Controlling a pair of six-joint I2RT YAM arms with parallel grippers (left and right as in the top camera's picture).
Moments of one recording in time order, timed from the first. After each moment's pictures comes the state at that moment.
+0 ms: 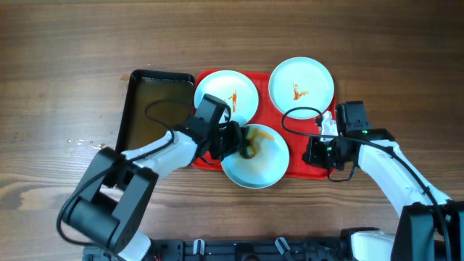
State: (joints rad) left arm -0.53 1.75 0.81 -0.09 0.52 -0.96; right arm 0.06 1.44 0.68 -0.65 -0.40 0.24
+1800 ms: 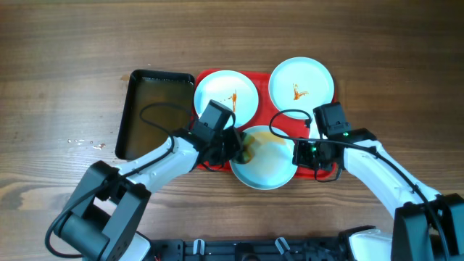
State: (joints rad) left arm -0.59 1.67 0.80 -0.23 0.34 -1.03; right arm 0.21 1.46 0.68 -0.61 -0.29 0.43
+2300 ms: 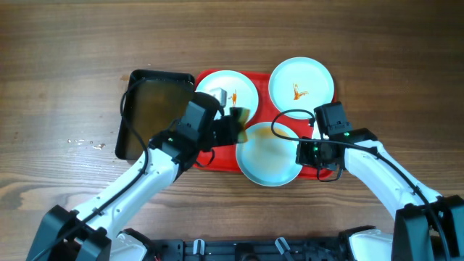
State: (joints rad) left arm -0.55 1.43 0.80 -0.20 0.24 -0.68; right arm 0.21 1.45 0.69 -0.61 -0.20 0.43
